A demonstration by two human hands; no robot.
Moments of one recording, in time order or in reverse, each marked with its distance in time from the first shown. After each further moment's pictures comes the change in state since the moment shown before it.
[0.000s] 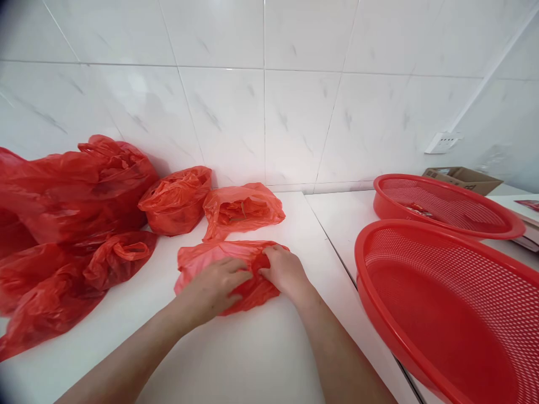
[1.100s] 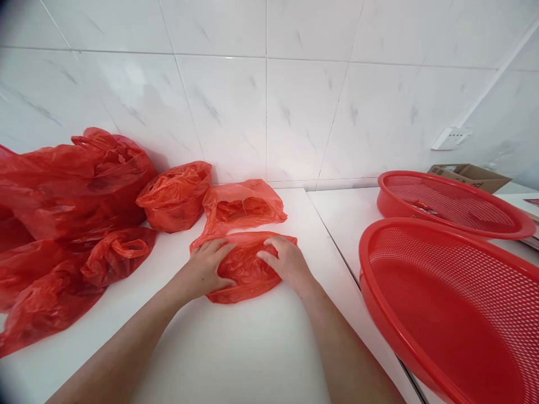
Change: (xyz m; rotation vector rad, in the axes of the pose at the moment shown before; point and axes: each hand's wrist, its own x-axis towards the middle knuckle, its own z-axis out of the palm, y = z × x) left_hand 0.000 -0.048 0.018 -0.070 0.008 -0.275; right_hand 0.005 0.006 -0.003 0.305 0.131 -0.052
